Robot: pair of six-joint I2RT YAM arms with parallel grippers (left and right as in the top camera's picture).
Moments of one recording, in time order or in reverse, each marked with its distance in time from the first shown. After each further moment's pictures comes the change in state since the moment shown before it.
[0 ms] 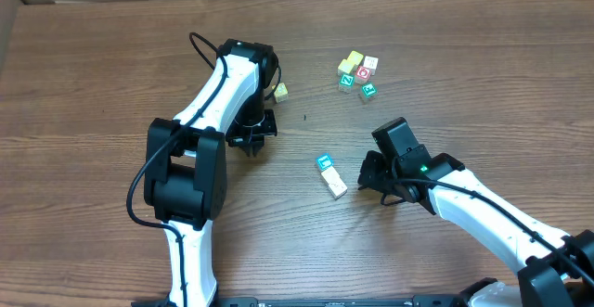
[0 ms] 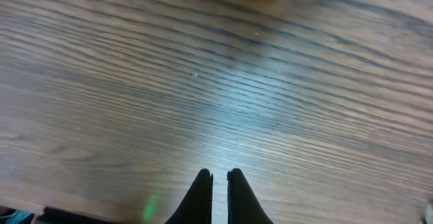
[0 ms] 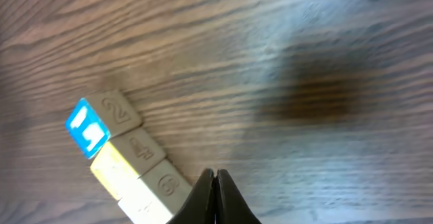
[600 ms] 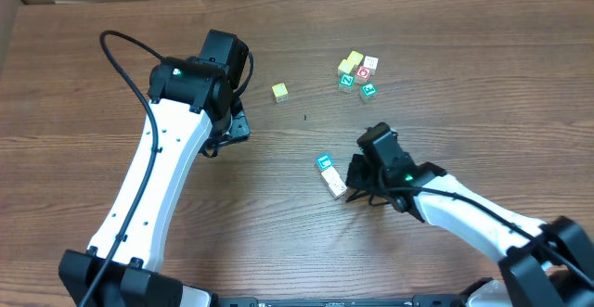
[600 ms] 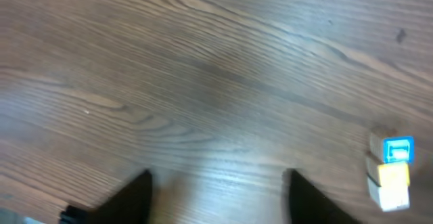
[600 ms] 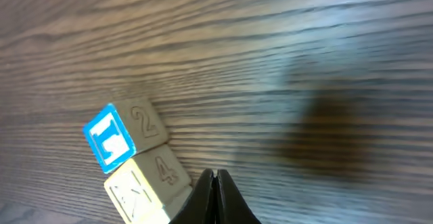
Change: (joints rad) left arm 0.000 -0.563 -0.130 0.008 -0.169 -0.114; right arm 0.088 0.069 -0.050 0.216 0.051 -0.043
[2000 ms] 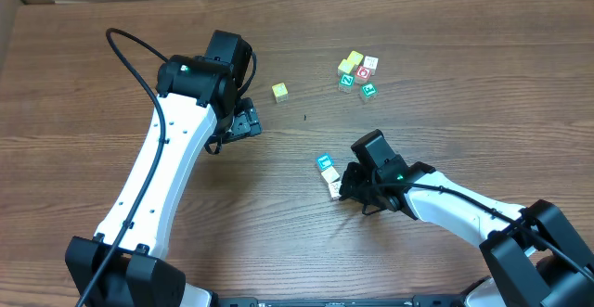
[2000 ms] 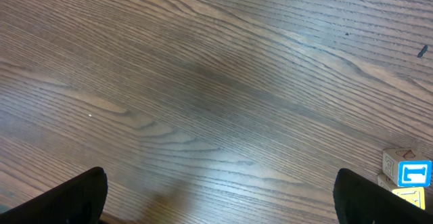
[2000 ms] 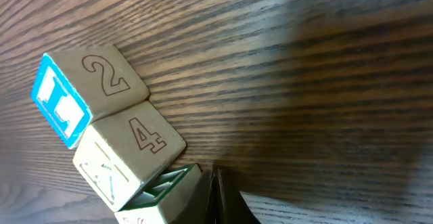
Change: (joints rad) left arm 0.000 0.033 -0.013 0.023 -0.030 -0.024; right arm 0.009 0.070 0.000 -0.026 -0.150 0.163
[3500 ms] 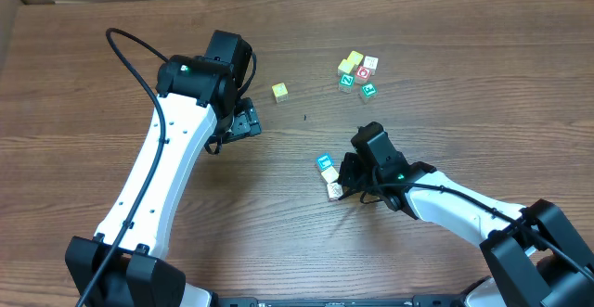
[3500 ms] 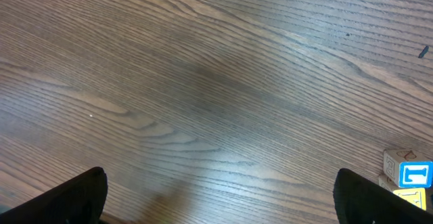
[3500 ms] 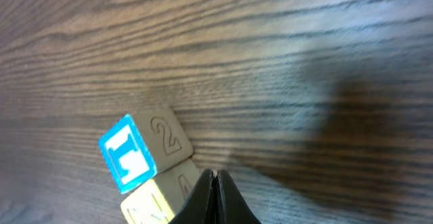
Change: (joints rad) left arm 0.000 0.000 0.000 0.000 -0.003 0.000; right arm -0.008 0.000 -0.002 0.138 0.080 -0.130
